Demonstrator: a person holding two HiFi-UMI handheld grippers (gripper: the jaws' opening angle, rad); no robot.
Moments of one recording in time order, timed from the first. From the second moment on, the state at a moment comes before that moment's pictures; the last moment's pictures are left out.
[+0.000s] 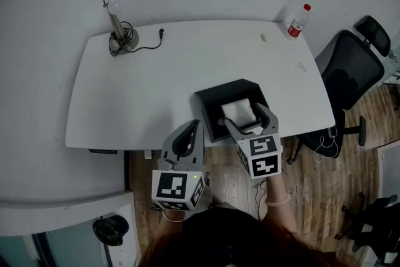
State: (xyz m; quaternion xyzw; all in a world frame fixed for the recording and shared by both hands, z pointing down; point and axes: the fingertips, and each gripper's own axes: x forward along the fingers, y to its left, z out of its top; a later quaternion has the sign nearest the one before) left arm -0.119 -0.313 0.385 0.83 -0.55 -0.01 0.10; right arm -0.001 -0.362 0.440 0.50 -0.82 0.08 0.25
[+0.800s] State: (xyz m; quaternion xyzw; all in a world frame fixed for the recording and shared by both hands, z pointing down) left arm -0.097 -0.237 0.360 0.82 -0.56 -0.02 0.06; right arm 0.017 -0.291 0.400 0.51 -0.84 0.04 0.18
